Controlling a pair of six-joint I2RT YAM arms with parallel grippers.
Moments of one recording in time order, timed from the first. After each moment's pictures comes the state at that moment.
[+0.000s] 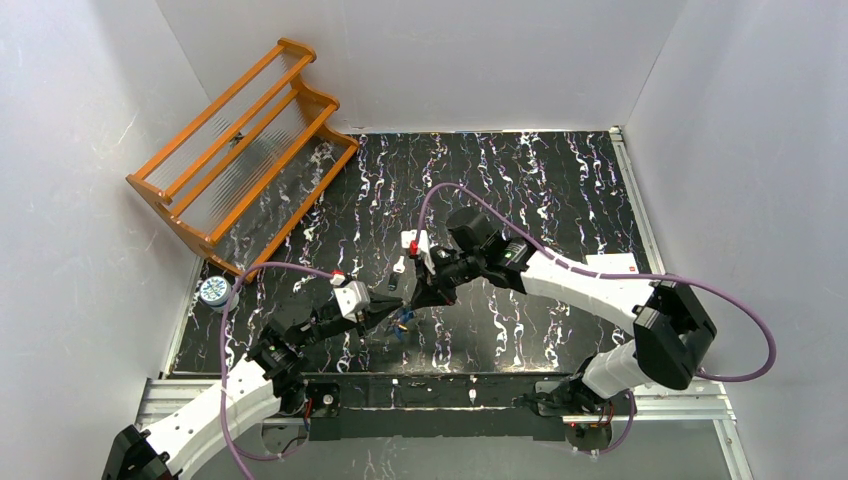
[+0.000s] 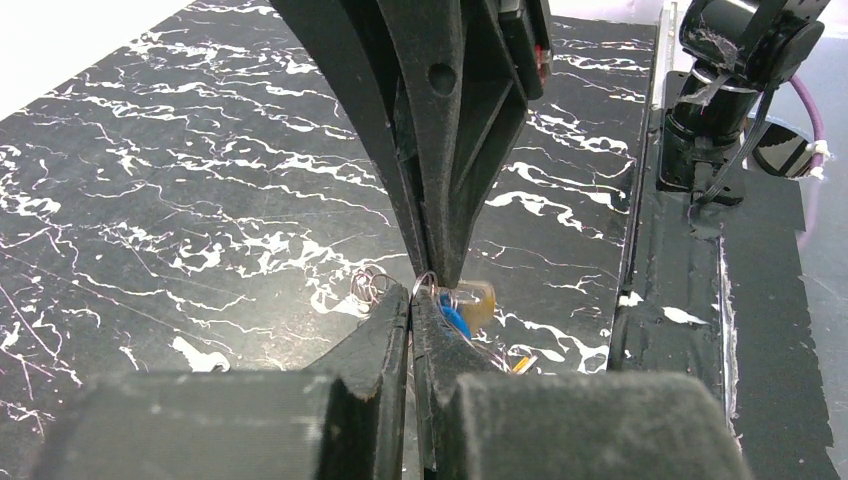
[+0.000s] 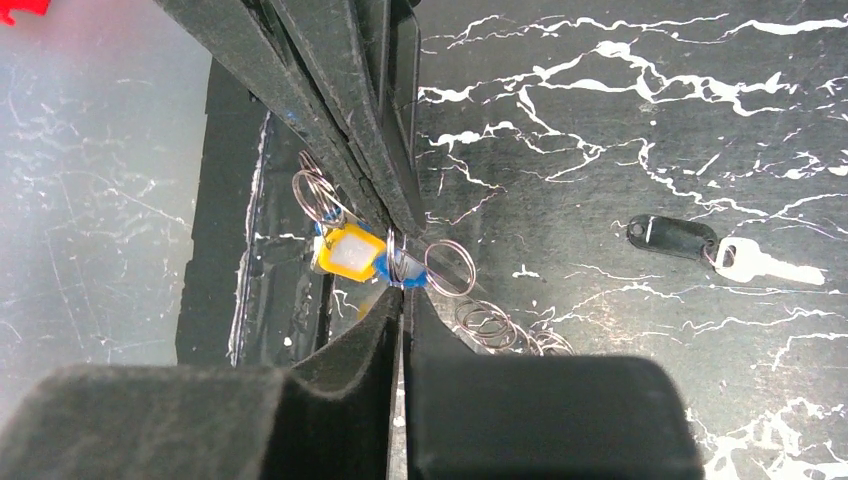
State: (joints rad) left arm -0.70 0.49 0.14 0.34 0.49 0.06; right arm 0.91 1.43 0.99 -0.24 -0.77 -0.25
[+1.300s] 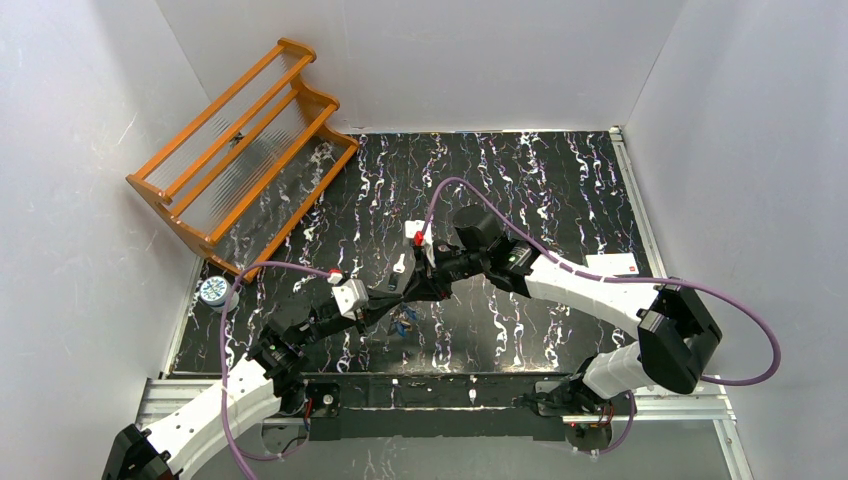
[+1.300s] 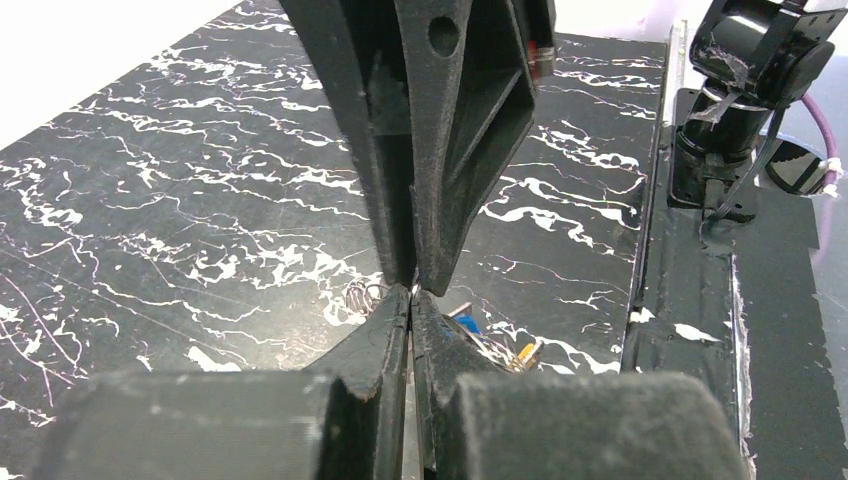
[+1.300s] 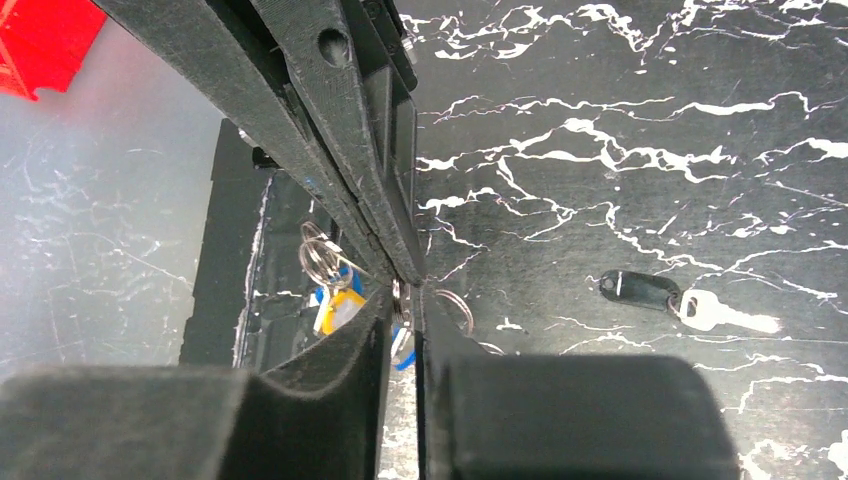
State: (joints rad) left arm -0.70 0.50 0.14 0.39 0.48 0.05; right arm 0.91 1.41 0.95 -0.04 -0.78 -0.14
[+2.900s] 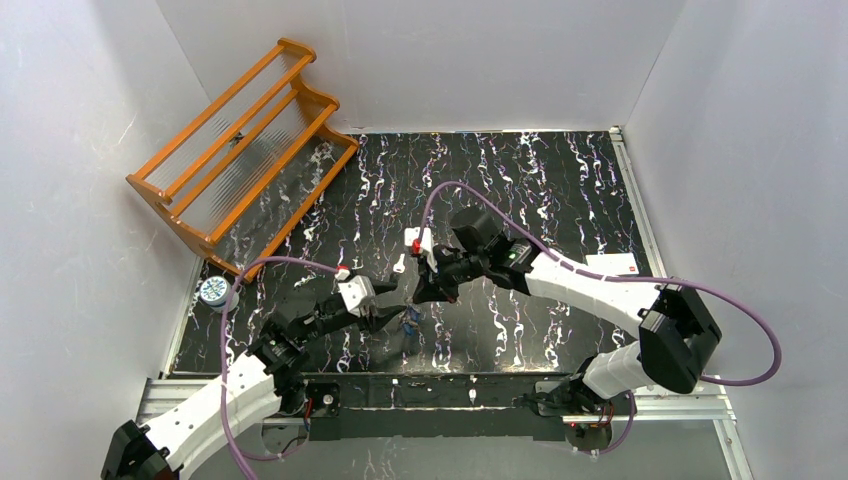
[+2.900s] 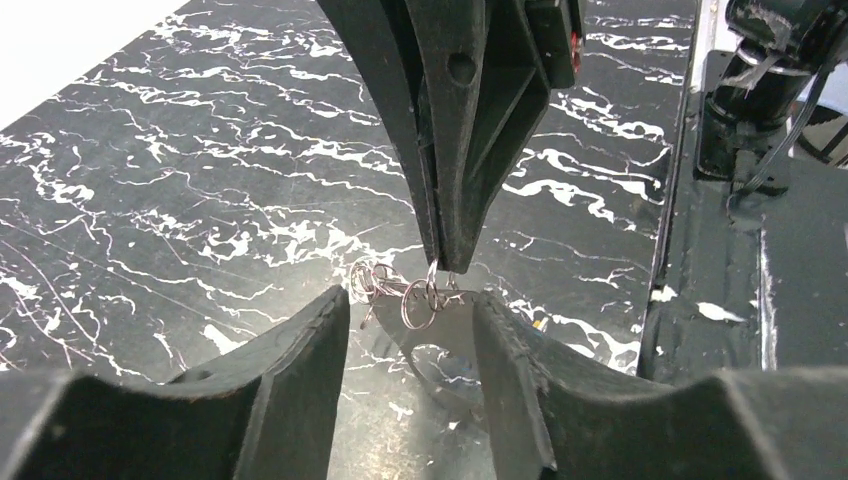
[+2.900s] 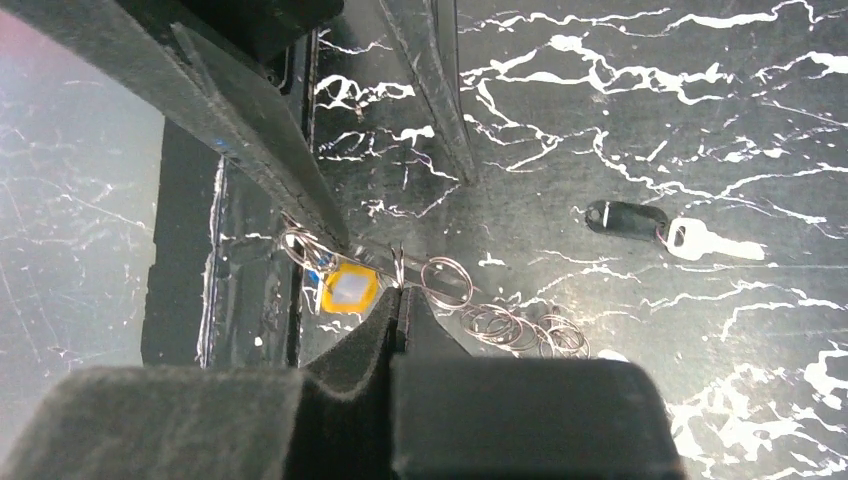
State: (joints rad) left arm -0.70 0.54 0.17 0.33 0.46 0.10; right arm 0.90 1.41 0.96 -0.18 -0.72 -0.24
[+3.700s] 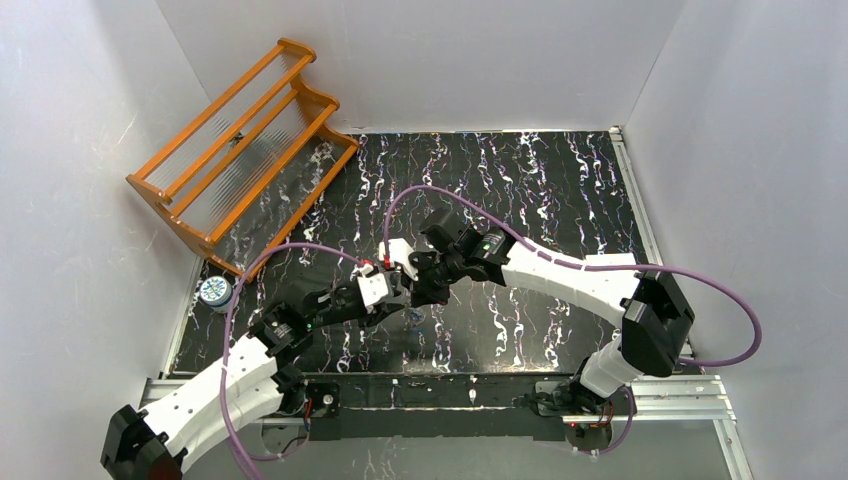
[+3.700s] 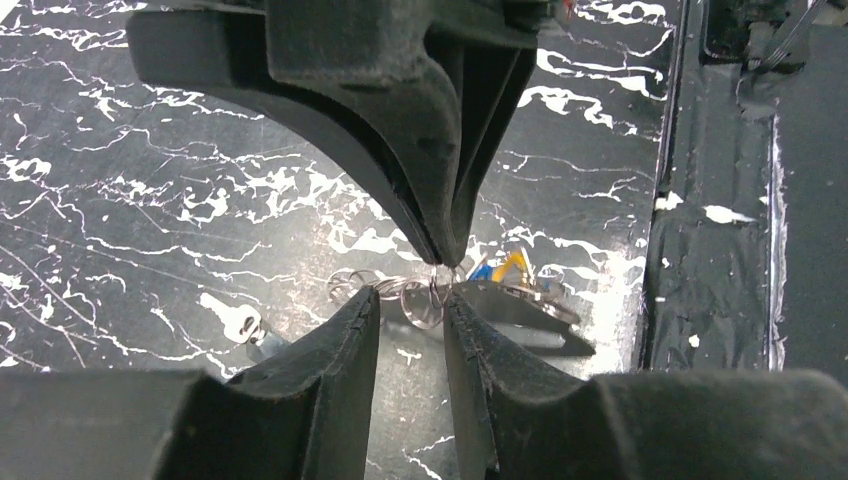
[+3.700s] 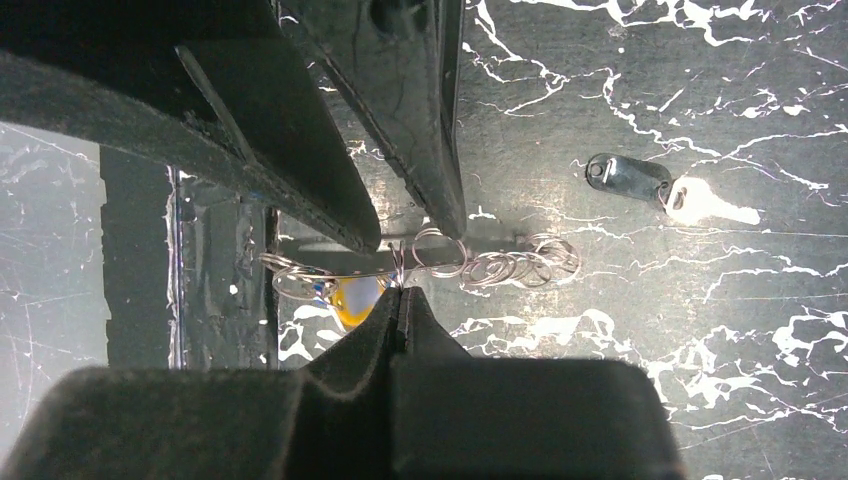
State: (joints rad) left arm -0.70 0.68 0.39 -0.04 0.51 0.33; right arm 1.01 1.54 1.21 -0.56 -0.51 -0.40
